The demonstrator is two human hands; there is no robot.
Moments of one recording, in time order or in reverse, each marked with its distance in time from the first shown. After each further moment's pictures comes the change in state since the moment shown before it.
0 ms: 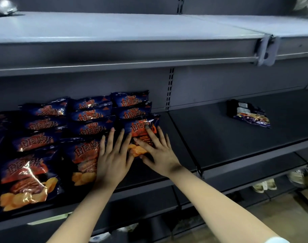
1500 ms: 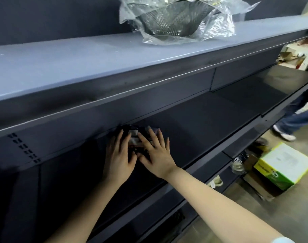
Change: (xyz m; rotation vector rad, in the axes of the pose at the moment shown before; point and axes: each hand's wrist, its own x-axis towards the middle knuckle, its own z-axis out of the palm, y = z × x) left_hand 0.226 0.393 0.030 -0.577 -0.062 0.157; right_hand -0.113 0.364 -0.155 0.095 0.119 0.430
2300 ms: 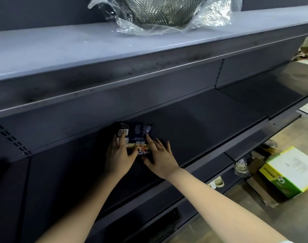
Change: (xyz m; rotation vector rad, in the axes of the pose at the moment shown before) left_hand 0.025 0.025 0.048 -0.066 -0.140 -0.392; right_hand -0.001 0.058 -0.001 0.043 -0.195 0.041
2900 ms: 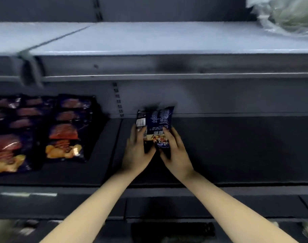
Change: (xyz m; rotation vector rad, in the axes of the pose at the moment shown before) left_hand -0.098 -0.088 -0.096 -0.183 0.290 -0.178; right_hand 0.004 -0.133 0.062 0.387 0.156 -0.495
